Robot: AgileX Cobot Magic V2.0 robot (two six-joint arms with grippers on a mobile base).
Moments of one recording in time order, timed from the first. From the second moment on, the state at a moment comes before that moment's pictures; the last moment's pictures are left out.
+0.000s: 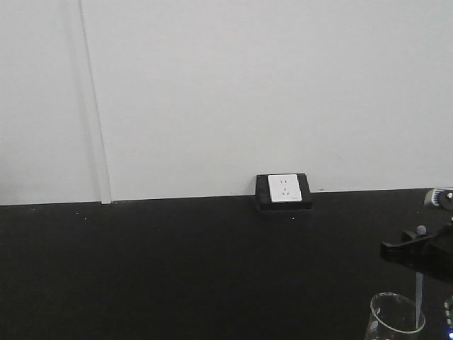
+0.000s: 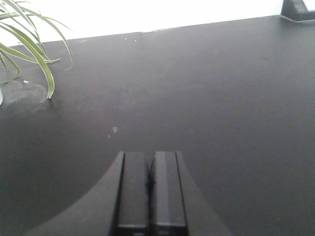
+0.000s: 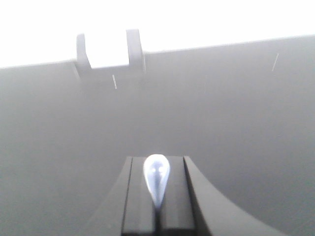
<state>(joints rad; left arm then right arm) -0.07 -0.01 0.03 -0.02 0.01 0.05 0.00 1.40 -0.83 -0.04 -0.12 0.09</state>
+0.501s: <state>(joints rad) -0.07 -0.01 0.03 -0.02 0.01 0.05 0.00 0.65 -0.42 -0.05 -0.06 0.08</state>
